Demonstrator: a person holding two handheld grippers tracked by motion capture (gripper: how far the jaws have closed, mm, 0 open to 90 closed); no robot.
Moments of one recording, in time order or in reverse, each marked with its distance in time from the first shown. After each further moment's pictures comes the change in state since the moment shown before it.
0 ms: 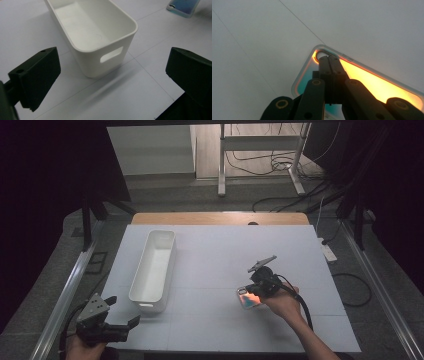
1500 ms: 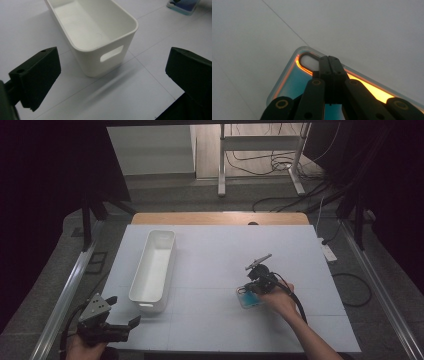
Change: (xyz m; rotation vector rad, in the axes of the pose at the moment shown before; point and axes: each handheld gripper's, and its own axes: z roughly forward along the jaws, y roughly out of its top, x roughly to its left) left arm -0.001 0.001 0.001 0.011 0.005 0.006; right arm -0.017 0.004 0.028 0.033 -0.015 0.016
